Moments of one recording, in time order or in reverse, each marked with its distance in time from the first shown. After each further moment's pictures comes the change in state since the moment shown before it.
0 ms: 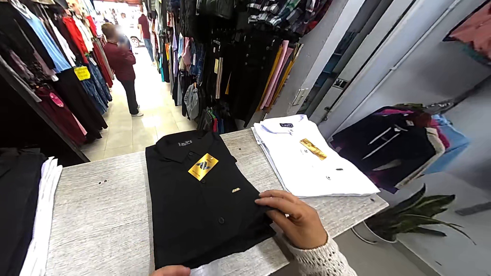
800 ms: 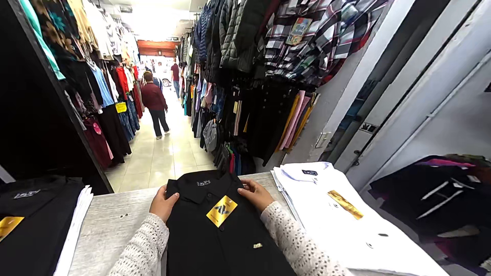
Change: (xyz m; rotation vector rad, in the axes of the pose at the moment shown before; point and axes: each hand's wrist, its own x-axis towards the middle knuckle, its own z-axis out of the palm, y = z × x) left_hand 0.200 0.038 -0.098 -0.004 0.687 -0.070; right_hand 0.184 0.055 0.075 0.319 -0.199 0.669
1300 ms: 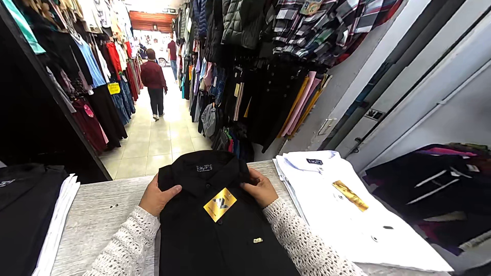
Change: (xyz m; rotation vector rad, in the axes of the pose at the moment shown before) left_hand 0.001 -0.017 -0.005 -0.206 -0.056 0.170; right_hand -0.004 0.022 0.003 0.264 0.034 -0.240
